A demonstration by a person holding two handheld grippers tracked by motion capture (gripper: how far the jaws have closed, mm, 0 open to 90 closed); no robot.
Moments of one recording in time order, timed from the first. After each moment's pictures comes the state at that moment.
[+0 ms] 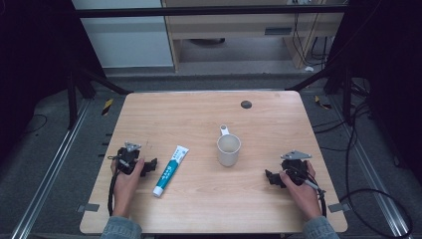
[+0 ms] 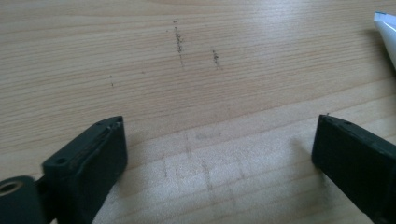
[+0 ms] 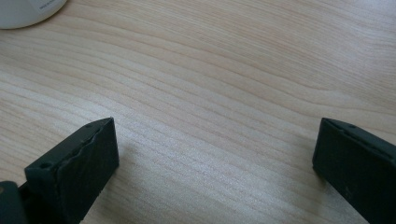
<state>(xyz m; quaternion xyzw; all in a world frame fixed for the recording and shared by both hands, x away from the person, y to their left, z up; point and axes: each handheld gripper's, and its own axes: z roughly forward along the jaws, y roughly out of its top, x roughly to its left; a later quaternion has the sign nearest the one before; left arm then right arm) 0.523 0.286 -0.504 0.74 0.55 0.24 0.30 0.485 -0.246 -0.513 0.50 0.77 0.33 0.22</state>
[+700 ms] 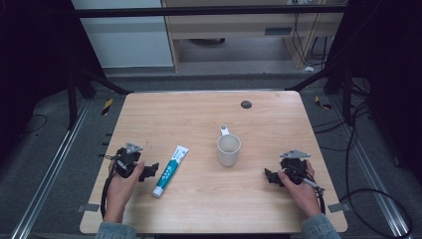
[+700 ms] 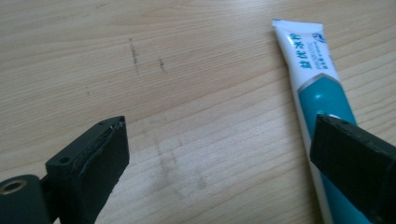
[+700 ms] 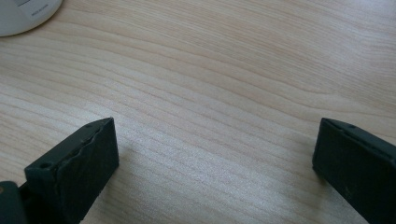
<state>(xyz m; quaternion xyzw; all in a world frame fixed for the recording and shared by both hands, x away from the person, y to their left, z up) 0.493 0.269 -0.460 0.78 0.50 0.21 0.30 0.488 -0.243 -0.513 0.51 0.77 0.33 0.22</state>
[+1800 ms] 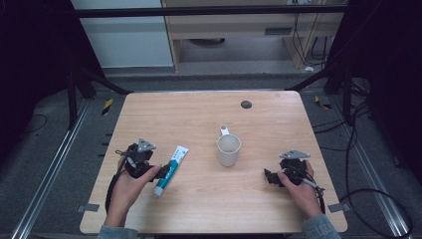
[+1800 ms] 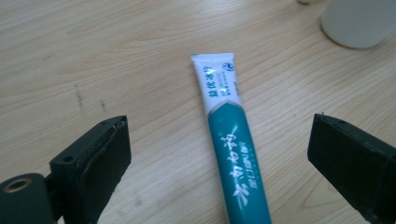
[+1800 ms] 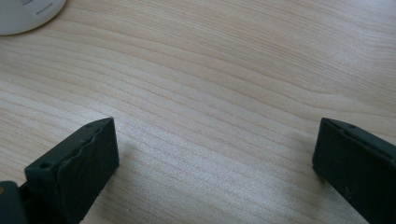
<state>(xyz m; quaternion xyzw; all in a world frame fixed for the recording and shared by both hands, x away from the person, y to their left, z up) 0.478 0.227 -0.422 0.81 0.45 0.19 0.32 0.487 -0.242 -0.513 0.51 0.77 0.33 0.22</state>
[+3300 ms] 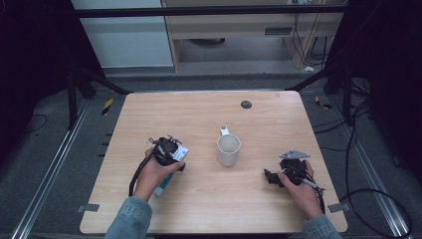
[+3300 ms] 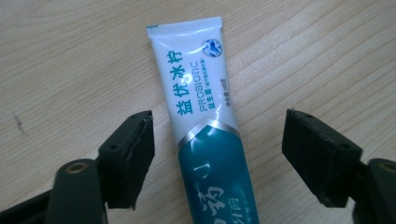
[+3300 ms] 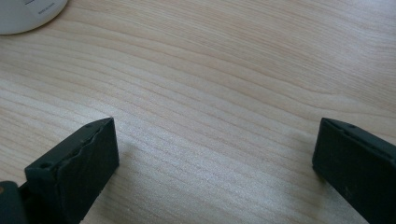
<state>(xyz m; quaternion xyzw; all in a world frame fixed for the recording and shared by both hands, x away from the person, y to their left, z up) 0.537 0.171 -0.460 0.87 0.45 0.13 0.18 0.487 -0.242 -0.513 0.50 0.77 0.33 0.22</state>
